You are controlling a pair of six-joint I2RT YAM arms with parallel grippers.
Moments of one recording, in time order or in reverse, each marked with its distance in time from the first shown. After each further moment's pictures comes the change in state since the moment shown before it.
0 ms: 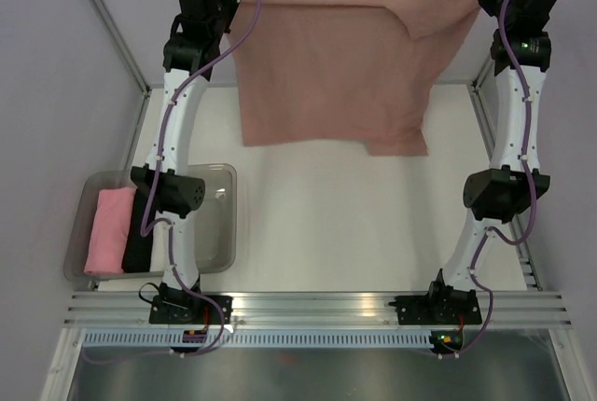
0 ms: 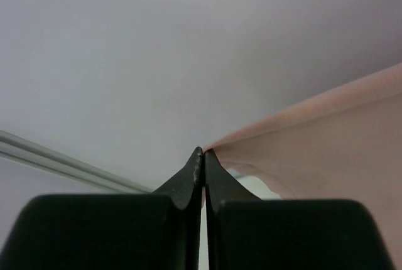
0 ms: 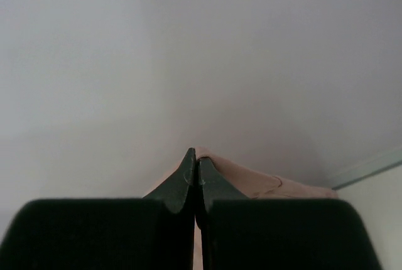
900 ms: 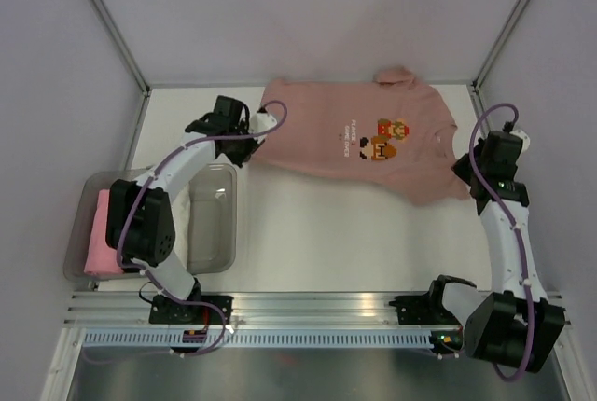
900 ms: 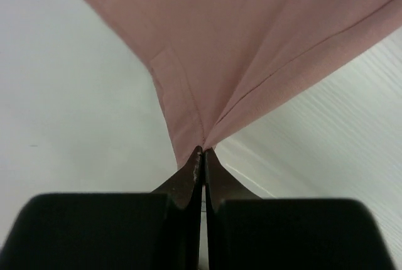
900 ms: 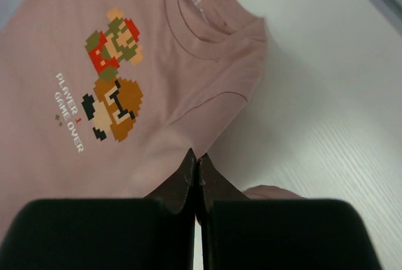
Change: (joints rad) left arm -0.040 -0.462 -1.265 0.004 0.361 0.072; right arm -0.069 -0.965 -1.576 -0.031 0.069 -0.156
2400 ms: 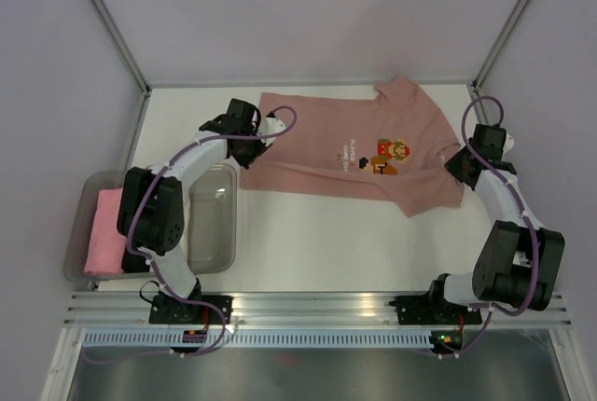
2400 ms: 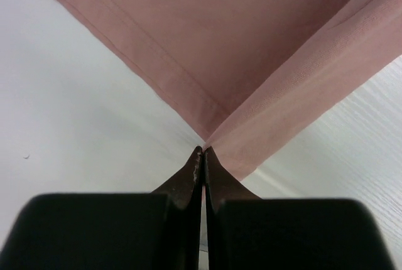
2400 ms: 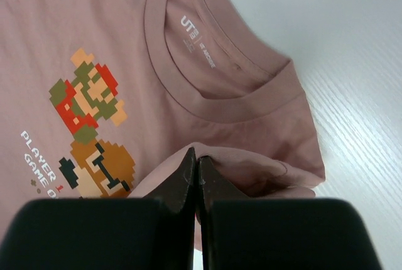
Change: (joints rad) left arm -0.056 0.070 -0.058 0.029 -0.070 0.010; right arm -0.006 0.263 -0.043 0.089 0.018 0.064
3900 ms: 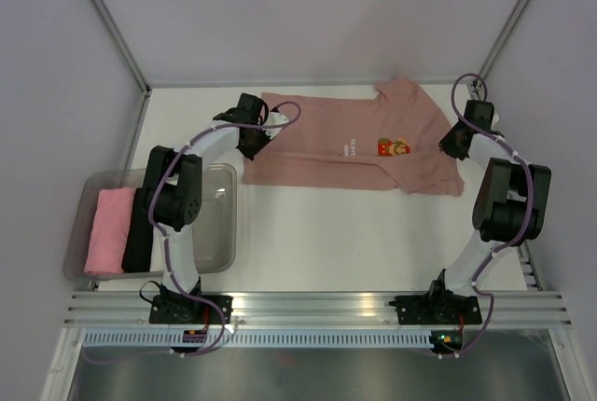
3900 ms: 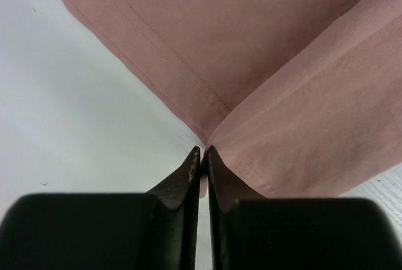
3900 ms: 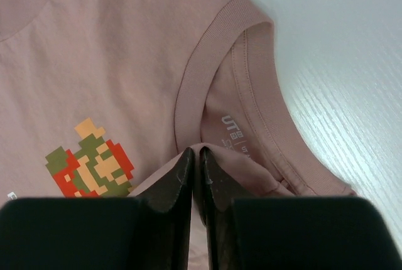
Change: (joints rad) left arm 0.016 0.244 0.173 0.044 -0.097 0.000; right arm 0.015 0.461 0.332 0.094 -0.024 -0.074
